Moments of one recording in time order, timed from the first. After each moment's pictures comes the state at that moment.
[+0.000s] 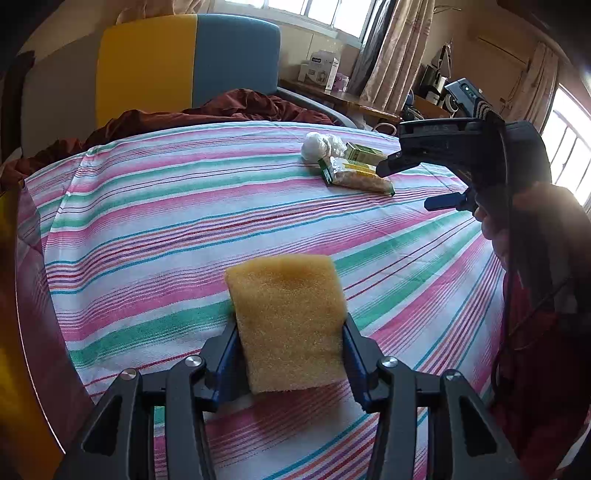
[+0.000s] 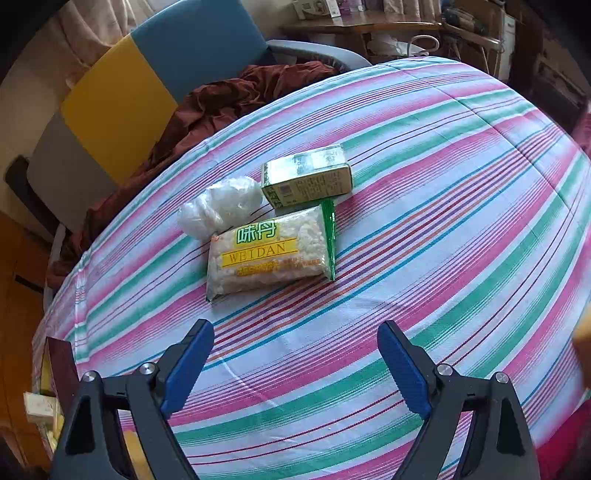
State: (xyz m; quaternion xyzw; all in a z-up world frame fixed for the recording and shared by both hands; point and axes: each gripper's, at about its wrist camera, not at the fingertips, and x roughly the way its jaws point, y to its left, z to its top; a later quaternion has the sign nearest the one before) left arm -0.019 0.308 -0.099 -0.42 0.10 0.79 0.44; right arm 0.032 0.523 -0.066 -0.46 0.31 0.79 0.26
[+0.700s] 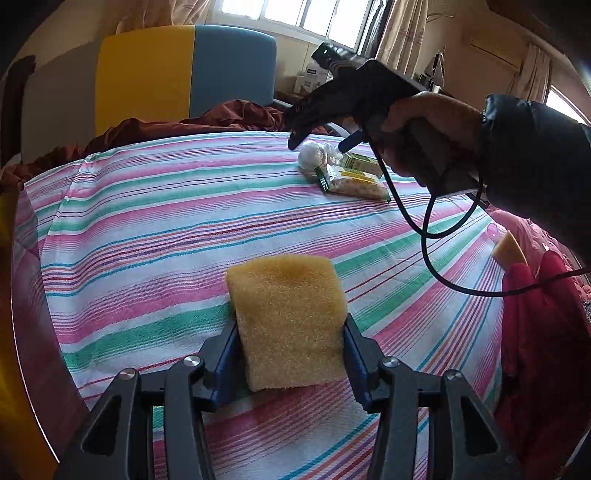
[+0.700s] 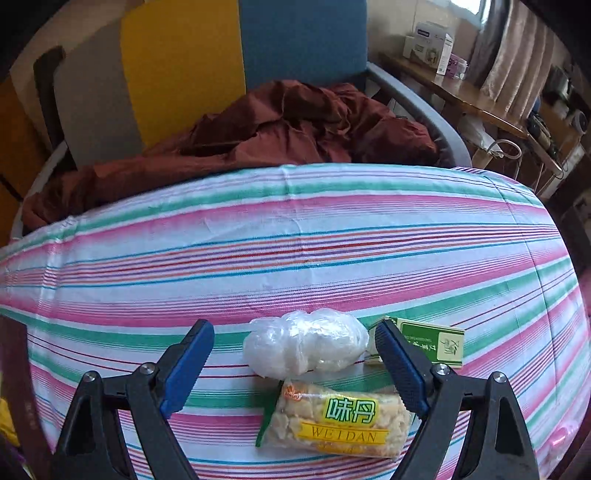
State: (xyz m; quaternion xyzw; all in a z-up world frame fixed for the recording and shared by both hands) left arm -0.016 0.302 -0.102 -0.40 0.09 0.80 0.45; right arm -0.125 0.527 -0.071 -0.54 0.11 0.81 0.21
